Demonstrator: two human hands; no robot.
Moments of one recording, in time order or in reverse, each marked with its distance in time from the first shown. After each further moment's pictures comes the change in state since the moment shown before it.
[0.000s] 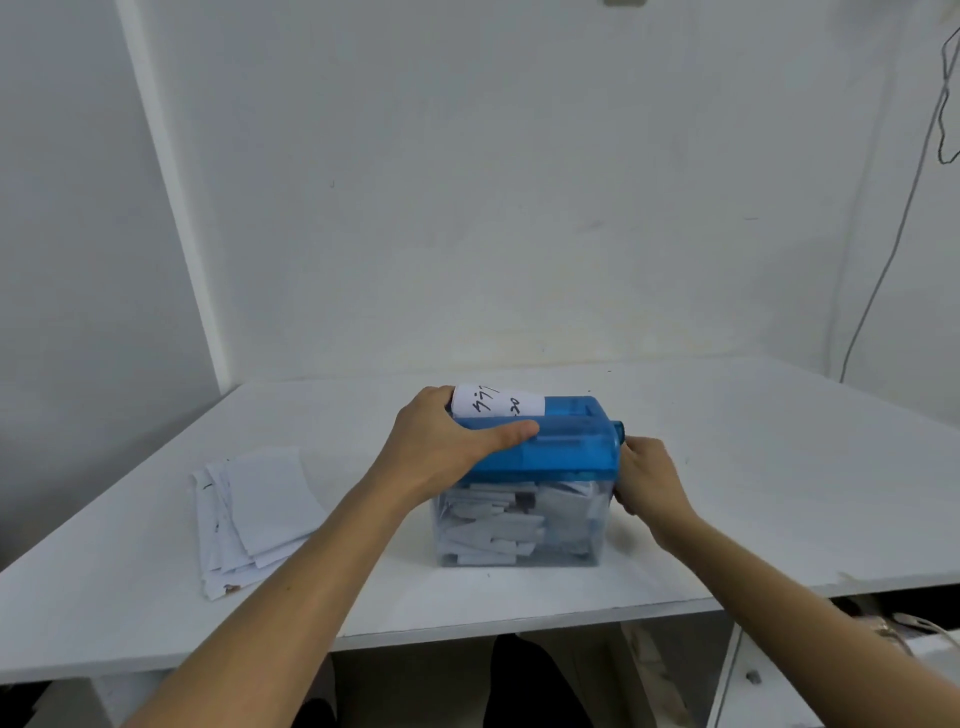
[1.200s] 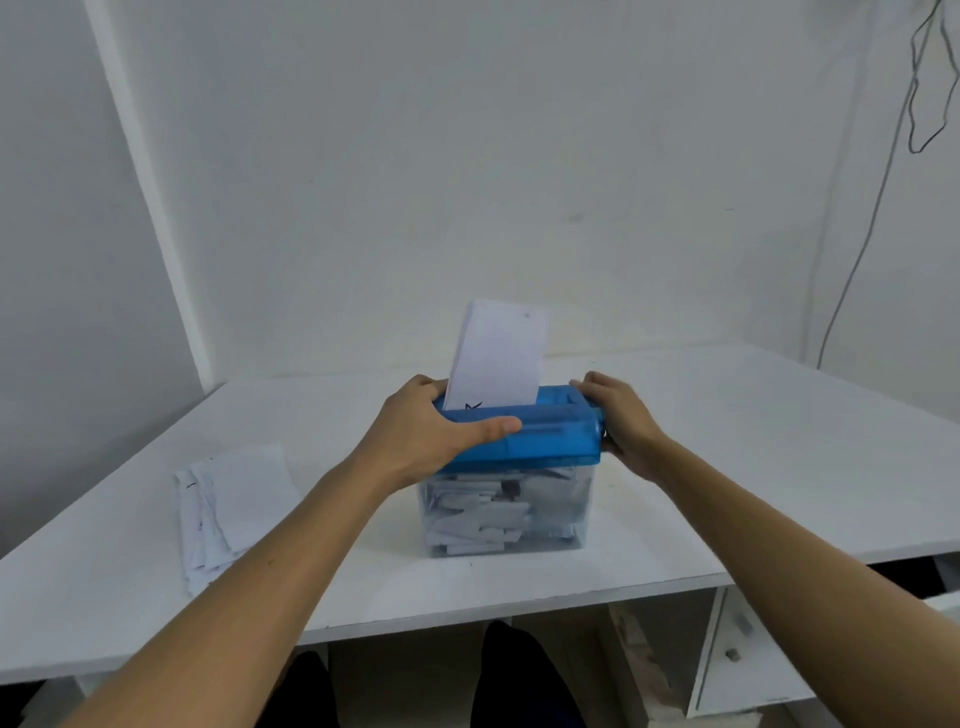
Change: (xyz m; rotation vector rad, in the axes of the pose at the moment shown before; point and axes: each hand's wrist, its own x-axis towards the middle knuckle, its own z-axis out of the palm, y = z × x) left_hand -0.001 0.009 -0.004 0.136 -0.051 -0.042; right_hand 0.037 -0.031 -0.016 0.190 -0.182 -0.039
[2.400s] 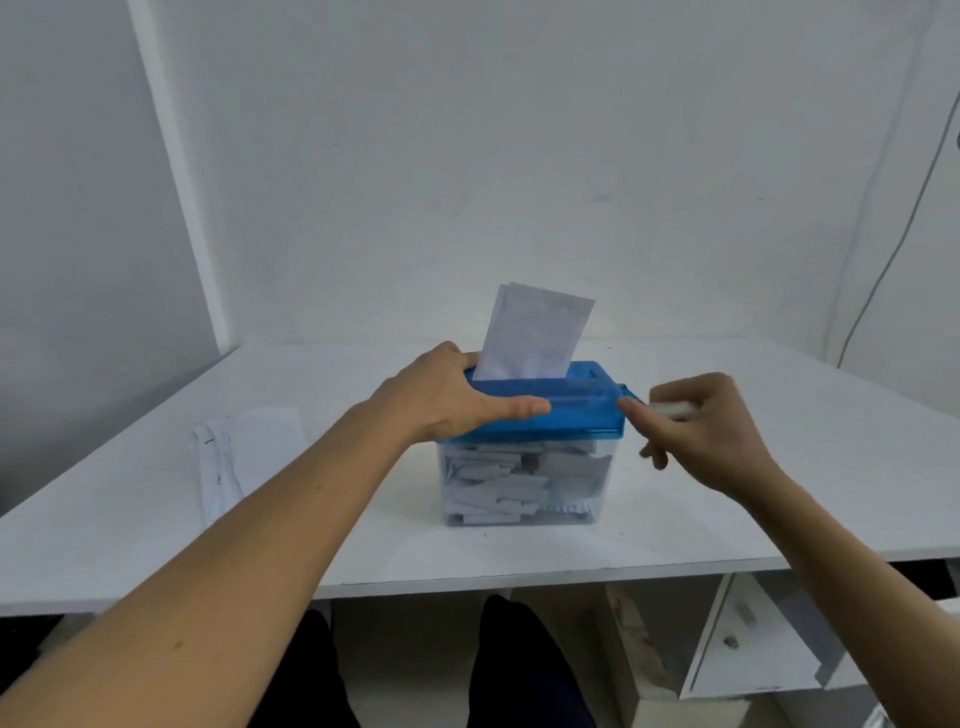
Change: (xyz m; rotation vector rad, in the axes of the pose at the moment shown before) left_hand 0.015 0.002 -0.007 0.281 -0.128 -0.014; right_hand -0.083 -0.022 -0.033 -0.353 0.009 -0.477
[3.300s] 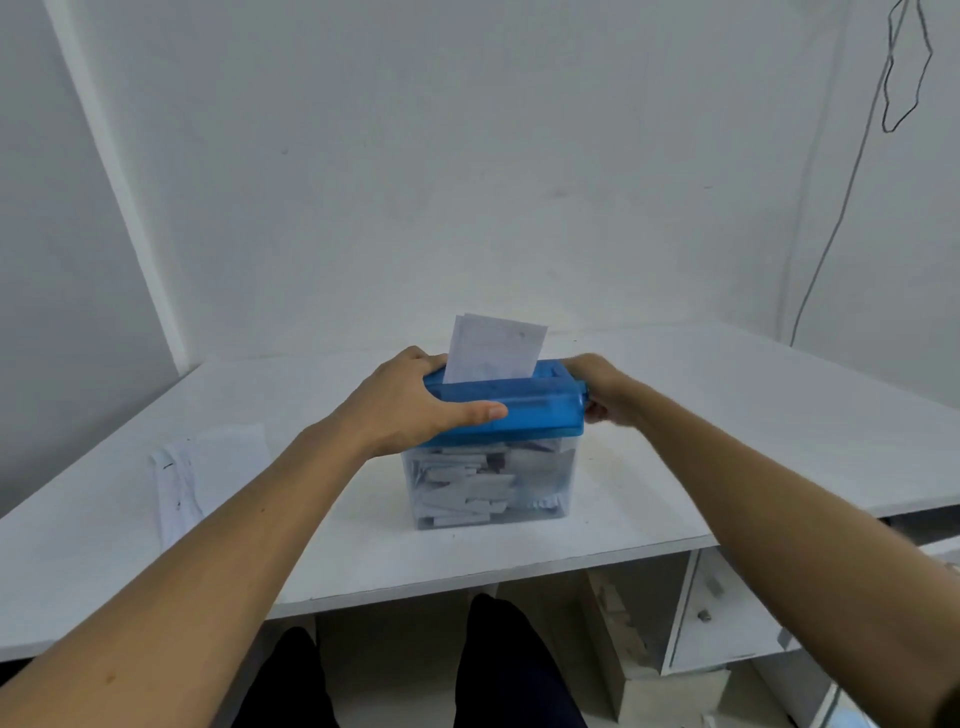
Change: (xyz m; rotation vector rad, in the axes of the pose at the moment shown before) left_hand -0.001 -0.004 0.007 -0.048 0.014 0.082; right_hand 0.089 0.050 0.035 0.070 -0.225 0.657
